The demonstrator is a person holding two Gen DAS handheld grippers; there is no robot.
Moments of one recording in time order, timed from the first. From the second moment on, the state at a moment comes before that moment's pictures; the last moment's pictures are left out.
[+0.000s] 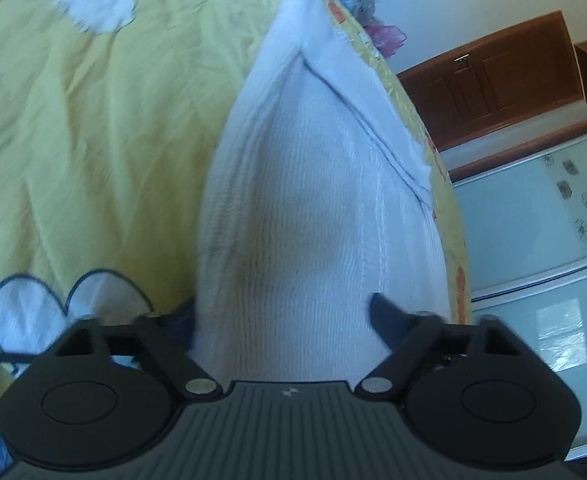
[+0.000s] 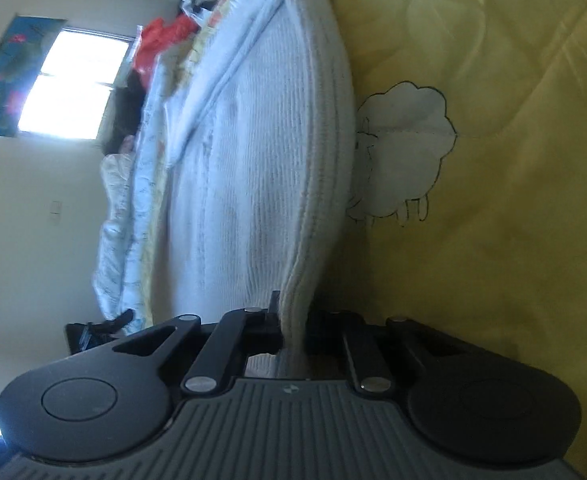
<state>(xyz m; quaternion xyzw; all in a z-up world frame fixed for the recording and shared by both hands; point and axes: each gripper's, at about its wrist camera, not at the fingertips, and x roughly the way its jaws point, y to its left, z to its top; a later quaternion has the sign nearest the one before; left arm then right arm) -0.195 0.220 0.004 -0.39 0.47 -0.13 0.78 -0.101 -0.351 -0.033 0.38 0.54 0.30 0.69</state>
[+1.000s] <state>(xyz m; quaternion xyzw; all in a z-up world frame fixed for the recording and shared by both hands) -0.079 0.224 0.087 -0.36 0.36 -0.16 0.85 -0.002 -0.368 0.058 0.40 0.35 0.37 0.76</state>
